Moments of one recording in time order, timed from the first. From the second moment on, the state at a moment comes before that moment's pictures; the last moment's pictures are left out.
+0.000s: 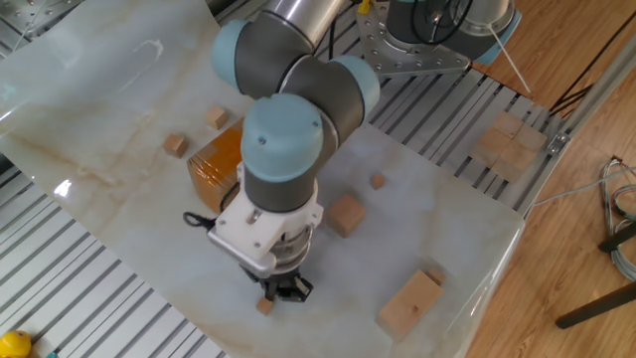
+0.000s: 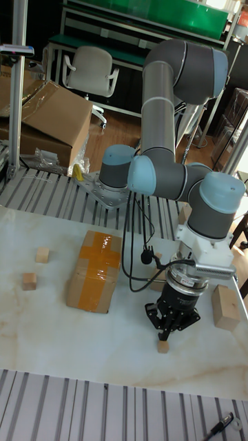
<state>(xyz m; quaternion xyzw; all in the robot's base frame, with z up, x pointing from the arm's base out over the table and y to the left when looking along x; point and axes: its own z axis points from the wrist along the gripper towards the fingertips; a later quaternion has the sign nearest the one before) 0.652 0.152 0.004 -0.05 1.00 0.00 0.07</state>
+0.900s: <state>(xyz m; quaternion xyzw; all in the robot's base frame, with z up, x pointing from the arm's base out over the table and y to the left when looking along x) 0.666 0.155 -0.002 -0.05 1.00 0.01 0.06</state>
